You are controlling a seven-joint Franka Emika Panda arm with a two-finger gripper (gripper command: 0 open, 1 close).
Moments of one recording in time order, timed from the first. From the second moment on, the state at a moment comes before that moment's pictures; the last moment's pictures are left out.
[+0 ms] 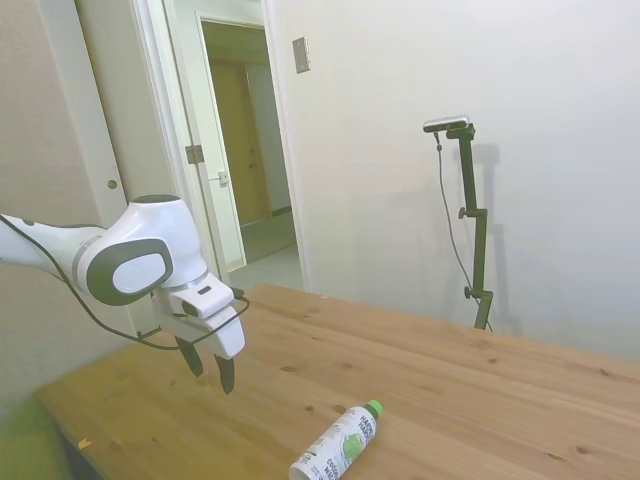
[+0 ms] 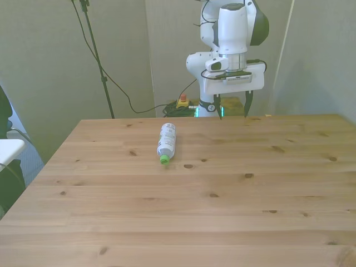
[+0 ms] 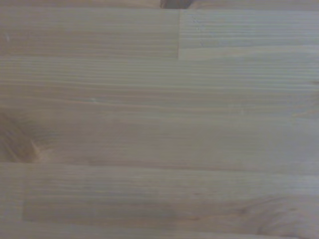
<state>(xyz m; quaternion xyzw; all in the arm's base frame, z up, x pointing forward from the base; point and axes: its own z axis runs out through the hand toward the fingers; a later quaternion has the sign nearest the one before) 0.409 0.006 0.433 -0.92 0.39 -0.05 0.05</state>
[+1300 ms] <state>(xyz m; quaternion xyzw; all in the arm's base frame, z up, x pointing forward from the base) 0.517 -0.164 0.422 -0.87 0.47 -0.15 -0.03</state>
